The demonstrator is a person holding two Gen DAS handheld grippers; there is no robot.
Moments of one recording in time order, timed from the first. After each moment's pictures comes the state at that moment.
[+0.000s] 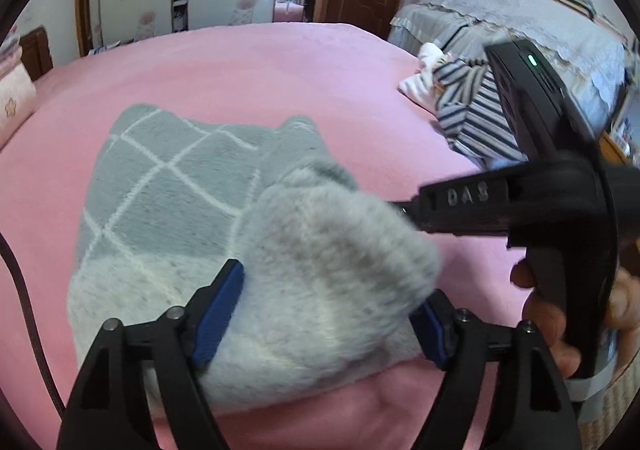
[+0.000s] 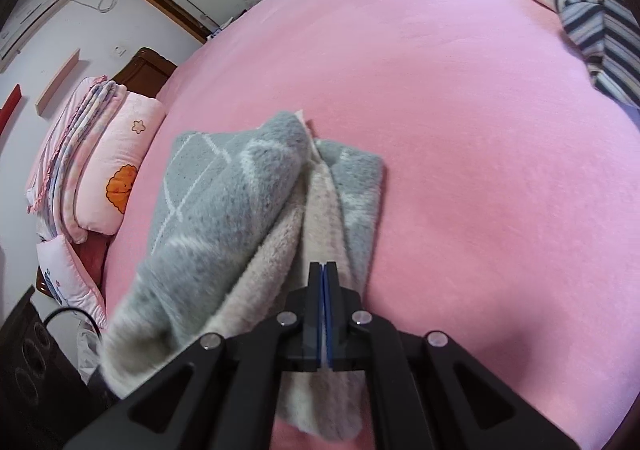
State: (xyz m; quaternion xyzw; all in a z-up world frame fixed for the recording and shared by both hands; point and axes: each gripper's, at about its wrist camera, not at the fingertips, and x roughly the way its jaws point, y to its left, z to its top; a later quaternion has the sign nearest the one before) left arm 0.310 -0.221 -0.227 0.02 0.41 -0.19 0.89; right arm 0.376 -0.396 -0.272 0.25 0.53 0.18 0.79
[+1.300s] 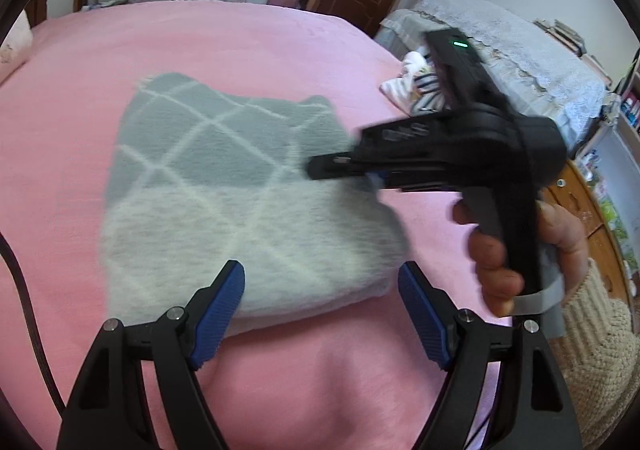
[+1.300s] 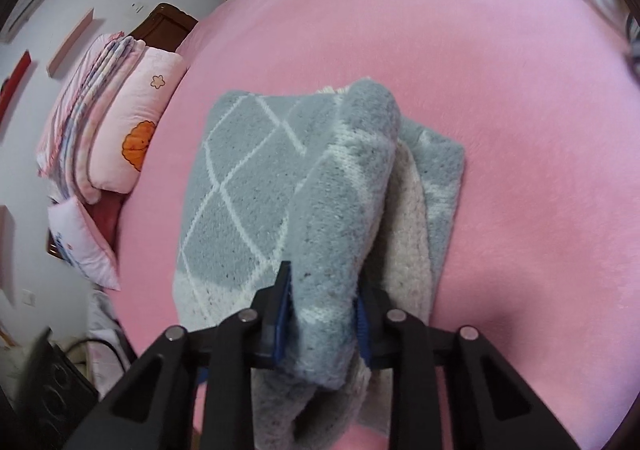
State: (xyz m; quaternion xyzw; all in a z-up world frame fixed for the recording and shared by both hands) left arm 0.259 -0.139 -0.208 -0.07 0.45 -0.23 0.86; right arm 0.386 -0.354 -0.251 0.21 0.57 0.23 0.76
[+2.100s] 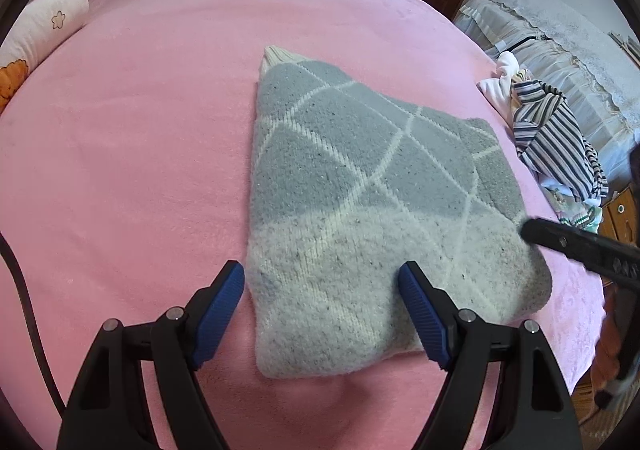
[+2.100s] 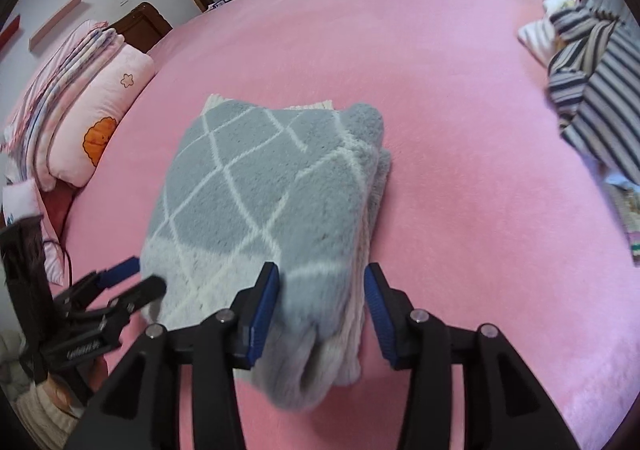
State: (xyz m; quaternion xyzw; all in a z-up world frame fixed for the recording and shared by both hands) left arm 0.318 -0.075 -0.228 -0.06 0.51 -0.12 0.85; right arm 0.329 -0.370 -0.213 0.11 0.54 0.14 0.83
